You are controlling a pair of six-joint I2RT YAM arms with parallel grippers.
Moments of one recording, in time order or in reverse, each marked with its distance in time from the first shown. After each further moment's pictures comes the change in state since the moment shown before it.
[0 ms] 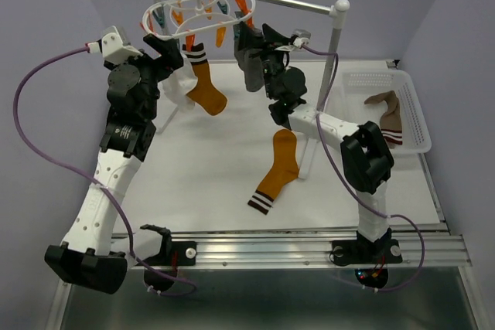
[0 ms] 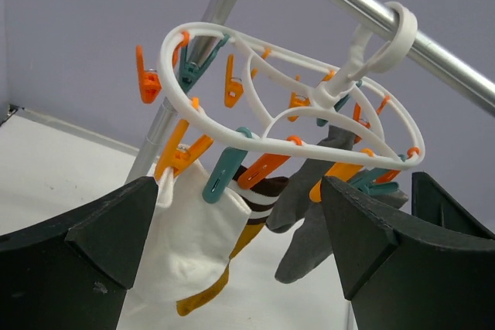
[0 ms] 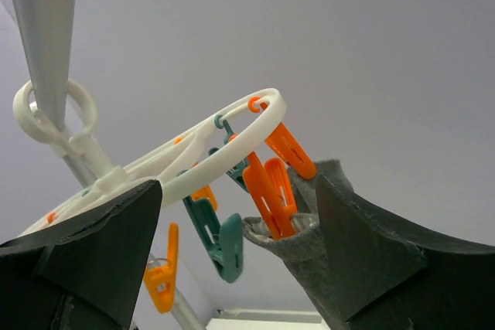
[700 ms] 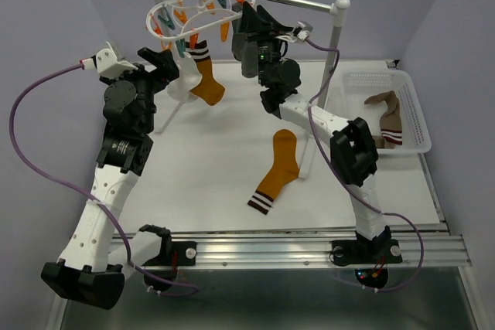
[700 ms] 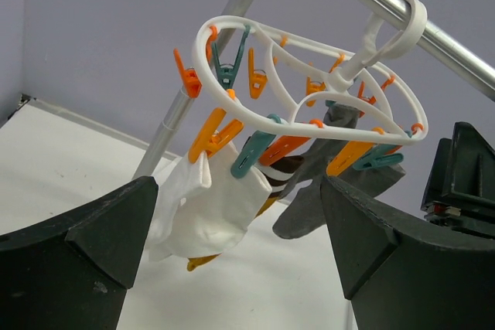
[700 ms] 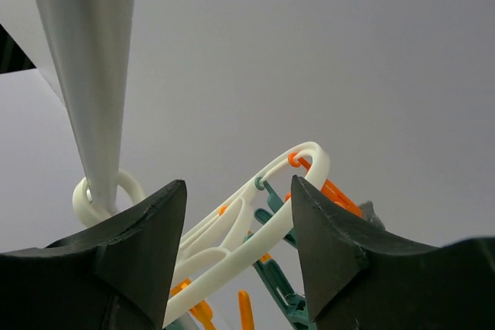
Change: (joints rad) left arm 0.000 -0.152 -0.136 0.022 -0.028 -0.014; right arm 0.000 0.166 0.302 0.043 0.061 0.119
